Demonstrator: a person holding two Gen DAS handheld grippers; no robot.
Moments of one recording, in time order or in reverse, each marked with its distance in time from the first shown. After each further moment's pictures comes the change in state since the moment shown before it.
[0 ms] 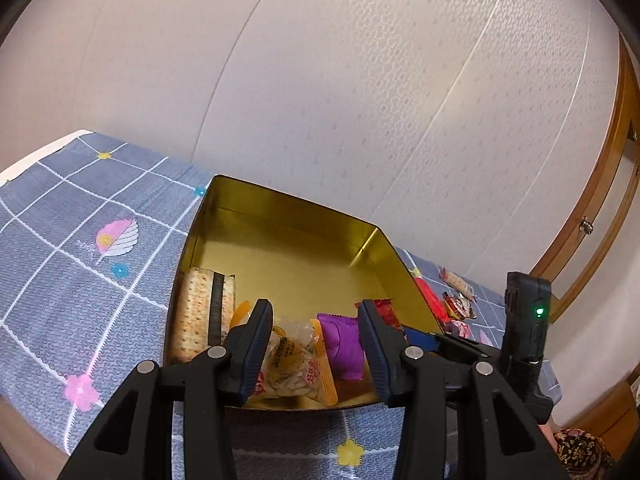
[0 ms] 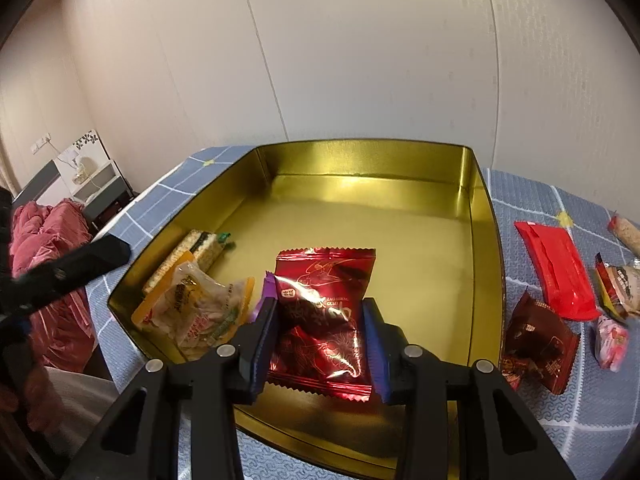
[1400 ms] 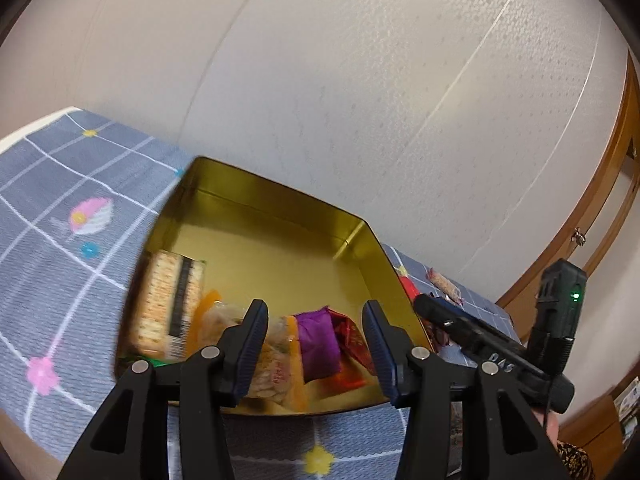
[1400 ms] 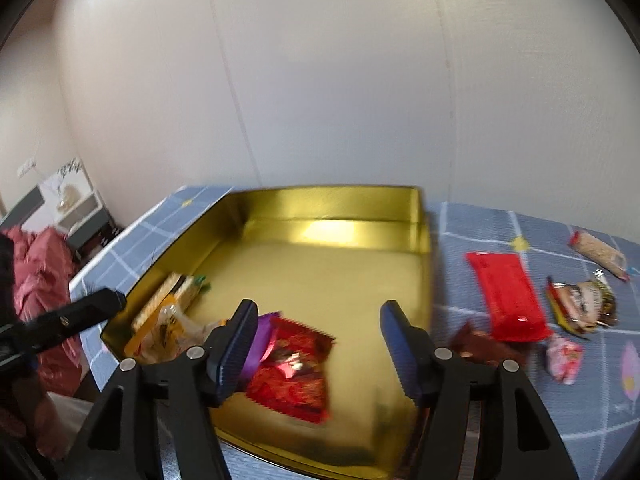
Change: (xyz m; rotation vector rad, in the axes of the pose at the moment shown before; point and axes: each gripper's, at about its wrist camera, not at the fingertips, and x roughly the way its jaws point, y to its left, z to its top) left arm 0.024 -0.014 -0.001 -0.055 0.044 -0.059; right arm -0.045 -0.035 0.011 0.072 -0.151 -0.071
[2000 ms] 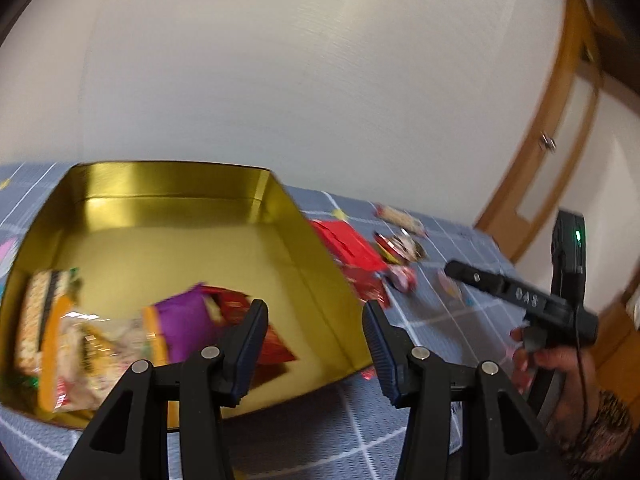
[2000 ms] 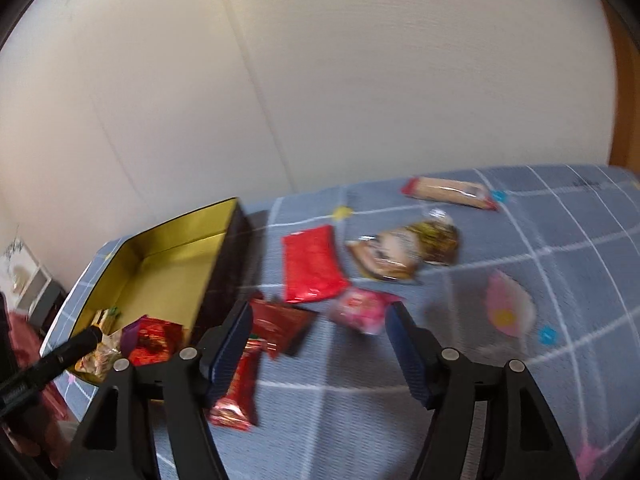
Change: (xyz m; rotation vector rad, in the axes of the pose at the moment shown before) left arm 0.055 -0.096 -0.032 0.301 0.132 -0.084; right arm -0.081 -0.135 -0.030 0.272 -0.014 -0.222
